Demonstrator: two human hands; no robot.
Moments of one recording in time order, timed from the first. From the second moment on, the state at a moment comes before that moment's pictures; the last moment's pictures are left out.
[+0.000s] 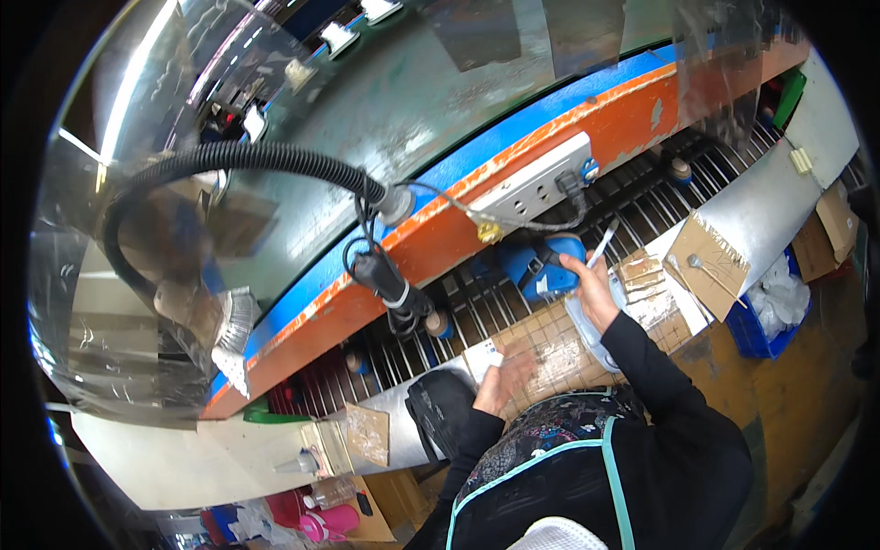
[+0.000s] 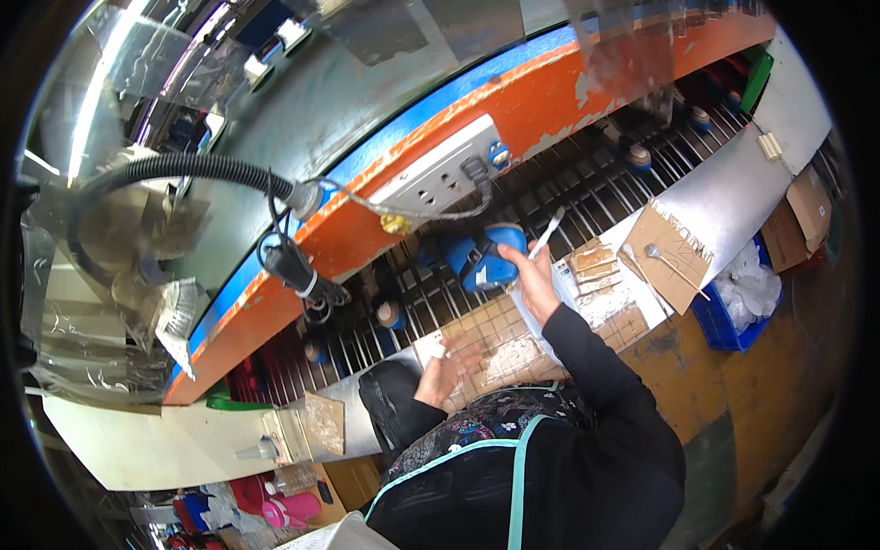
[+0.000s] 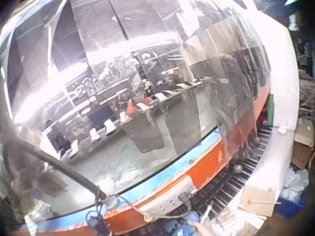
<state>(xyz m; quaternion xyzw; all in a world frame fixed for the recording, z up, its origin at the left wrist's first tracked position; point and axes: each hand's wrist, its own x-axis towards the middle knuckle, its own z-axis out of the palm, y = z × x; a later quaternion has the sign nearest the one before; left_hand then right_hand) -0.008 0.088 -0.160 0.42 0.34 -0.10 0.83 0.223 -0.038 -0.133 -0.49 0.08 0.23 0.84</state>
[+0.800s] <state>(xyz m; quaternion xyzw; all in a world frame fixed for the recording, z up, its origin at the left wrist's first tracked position) -0.016 0.097 -0.242 0.34 0.51 -0.25 0.75 0.452 -0.063 -0.223 -0.99 -0.04 -0.11 0.13</state>
